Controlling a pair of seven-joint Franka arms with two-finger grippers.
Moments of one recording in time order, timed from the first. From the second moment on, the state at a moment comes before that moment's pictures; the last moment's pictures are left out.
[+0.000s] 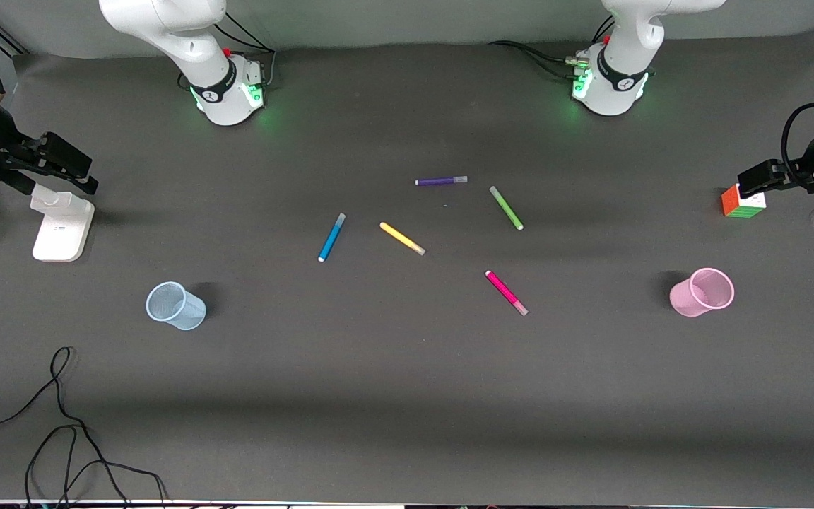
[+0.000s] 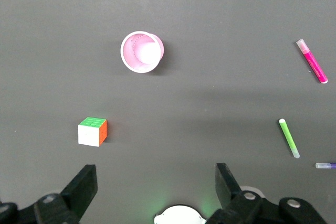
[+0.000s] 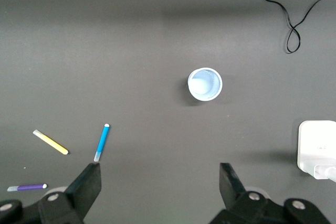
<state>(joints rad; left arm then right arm) -0.04 0.01 0.04 -1.62 0.08 1.48 -0.04 0.08 -0.03 0.01 -1.49 0.01 1.51 0.15</state>
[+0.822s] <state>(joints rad) -0.04 0.03 0.03 -1.62 0.07 1.45 -0.04 0.07 -0.01 0.00 -1.53 0.01 1.51 0.19</state>
